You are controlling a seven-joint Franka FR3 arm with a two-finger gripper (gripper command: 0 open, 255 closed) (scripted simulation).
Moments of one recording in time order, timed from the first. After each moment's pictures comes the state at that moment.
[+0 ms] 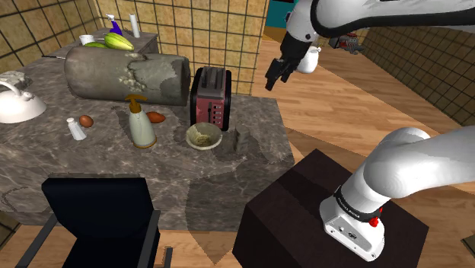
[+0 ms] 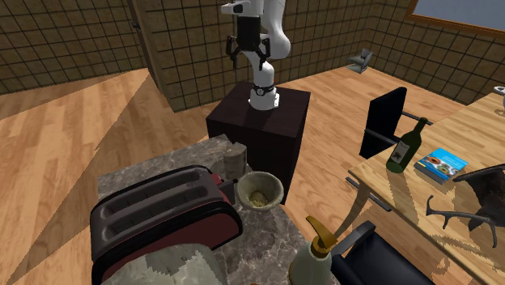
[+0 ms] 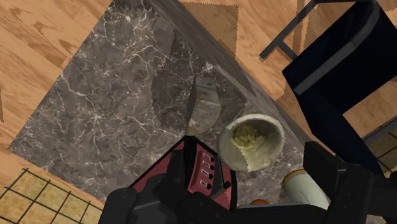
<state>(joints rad) 0.01 -0.69 0.11 -2.50 0.09 2.00 -0.06</state>
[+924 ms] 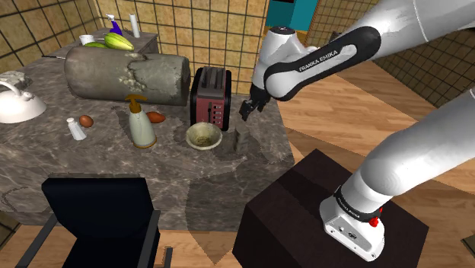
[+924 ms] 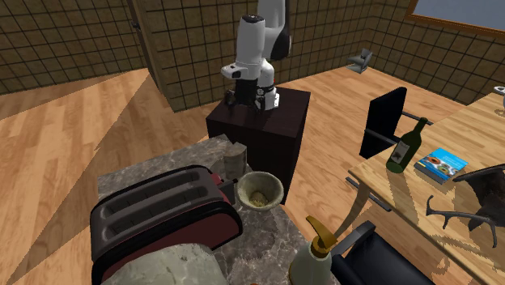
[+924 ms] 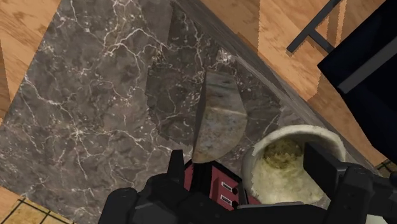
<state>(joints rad) -0.07 -0.26 0.24 -2.60 -0.03 2.51 0.12</state>
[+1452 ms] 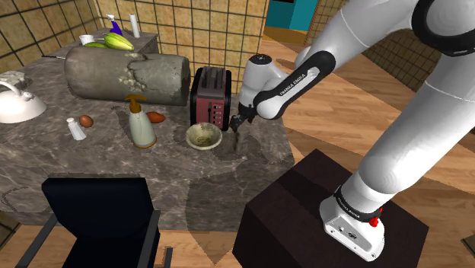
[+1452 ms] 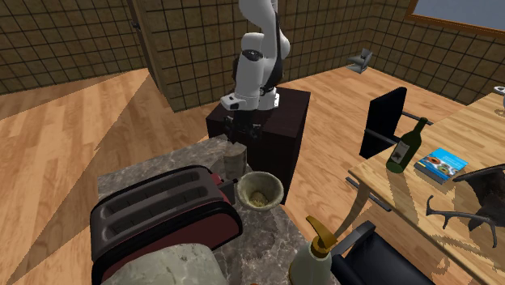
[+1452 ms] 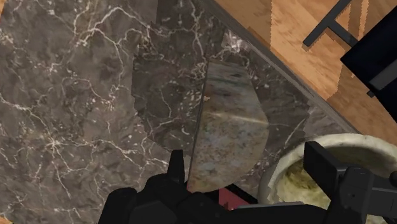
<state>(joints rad) -0.13 0.07 0.27 -2.51 -0.32 2.71 0.38</state>
